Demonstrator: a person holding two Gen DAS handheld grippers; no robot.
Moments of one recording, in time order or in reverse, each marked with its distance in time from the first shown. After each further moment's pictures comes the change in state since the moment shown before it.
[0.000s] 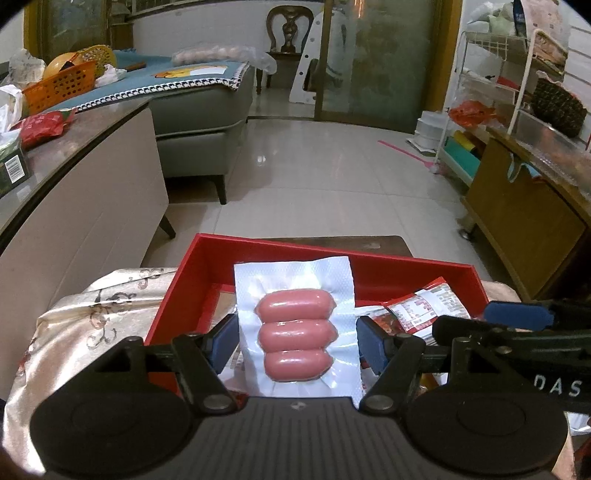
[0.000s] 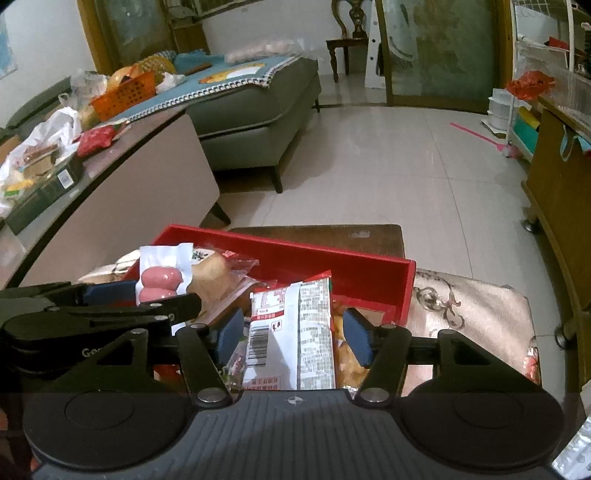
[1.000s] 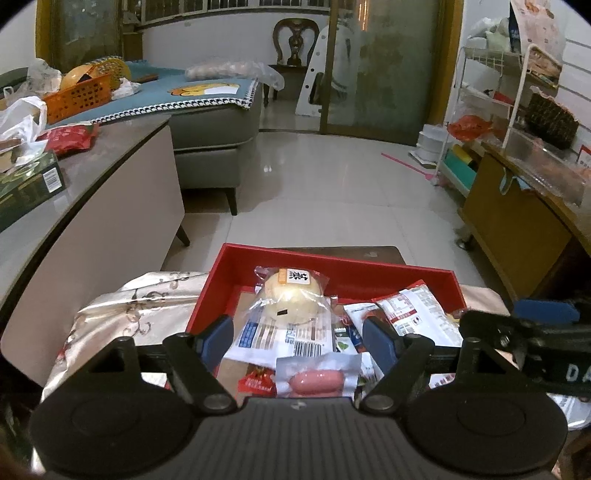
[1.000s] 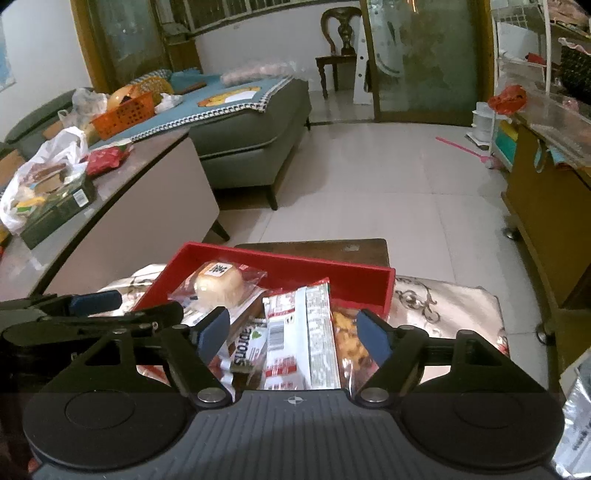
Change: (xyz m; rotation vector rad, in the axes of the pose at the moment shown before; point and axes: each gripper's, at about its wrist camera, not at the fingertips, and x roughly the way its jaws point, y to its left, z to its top) left arm -0.062 0.007 -0.005 -0.011 -0.038 0.012; right arm -0.057 0.013 -0.004 0.018 -0.047 -0.036
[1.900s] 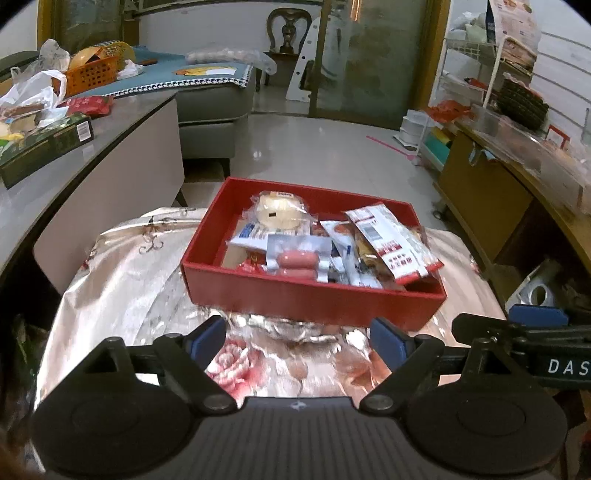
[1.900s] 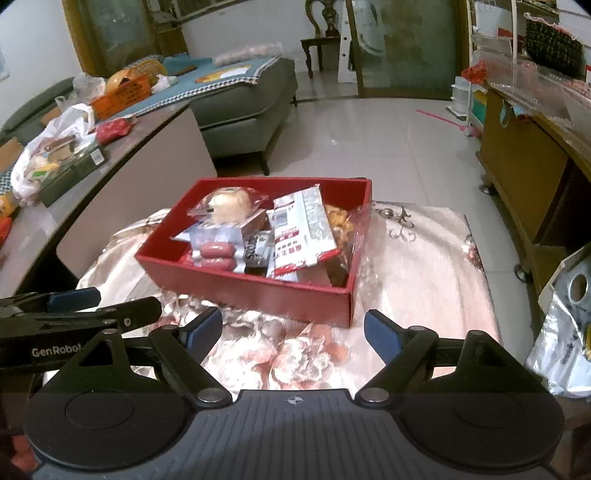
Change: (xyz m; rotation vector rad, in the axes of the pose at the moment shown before) left arm -0.086 -0.001 -0.084 -0.006 0.044 -0.043; right arm -0.068 0.012 -0.086 0.039 0.056 -0.031
